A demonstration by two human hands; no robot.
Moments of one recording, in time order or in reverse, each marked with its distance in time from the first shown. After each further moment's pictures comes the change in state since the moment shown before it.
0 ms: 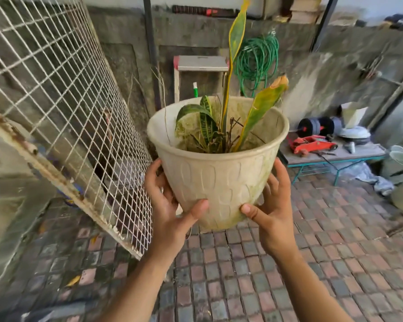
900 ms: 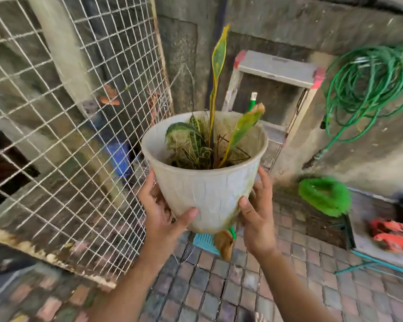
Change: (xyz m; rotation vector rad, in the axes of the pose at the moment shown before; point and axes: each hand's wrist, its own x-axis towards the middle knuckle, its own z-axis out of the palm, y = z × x) left_hand 0.211 -0.216 0.074 0.173 0.439 -0.006; right_hand 0.320 0.236 -0.052 0.169 -0.346 0.275
